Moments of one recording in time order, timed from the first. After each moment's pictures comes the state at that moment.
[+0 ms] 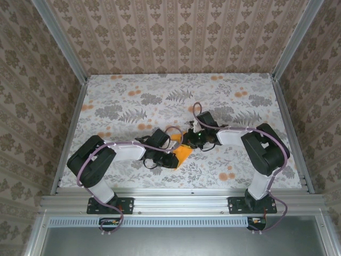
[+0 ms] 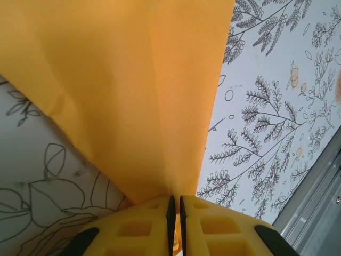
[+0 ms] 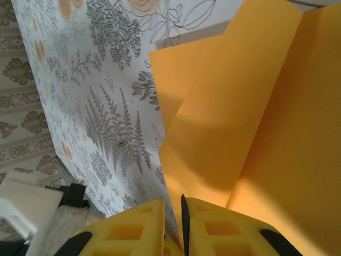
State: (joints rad) left arm -0.82 1.65 0.72 -0.20 0.55 -0.48; right arm 0.49 1.79 0.87 -0.02 -0.63 0.83
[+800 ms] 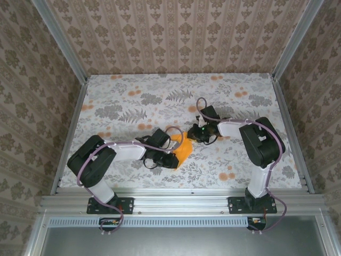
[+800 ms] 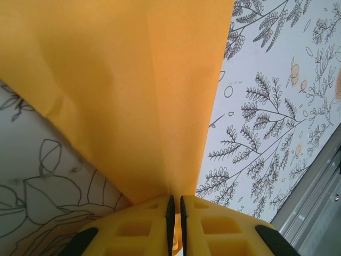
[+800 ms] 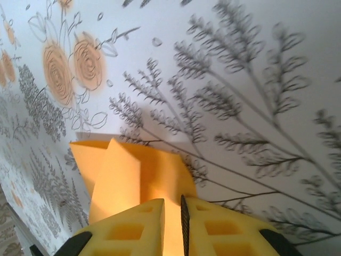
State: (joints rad) left arm -0.82 1.65 0.73 -0.21 0.55 -0.48; right arm 0.39 1.88 1.00 -0.19 -0.49 0.71
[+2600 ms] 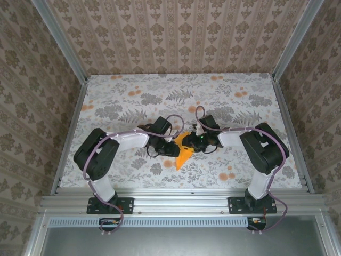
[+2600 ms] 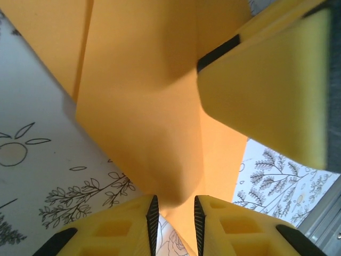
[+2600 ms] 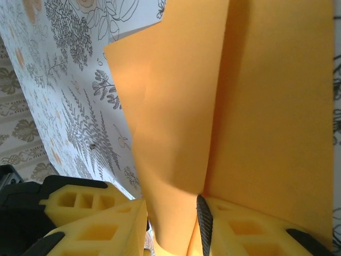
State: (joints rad) left arm -0.74 1.75 0.94 -0.38 0.50 -0.43; right arm 0.47 1.80 0.82 0.01 -0.63 0.85
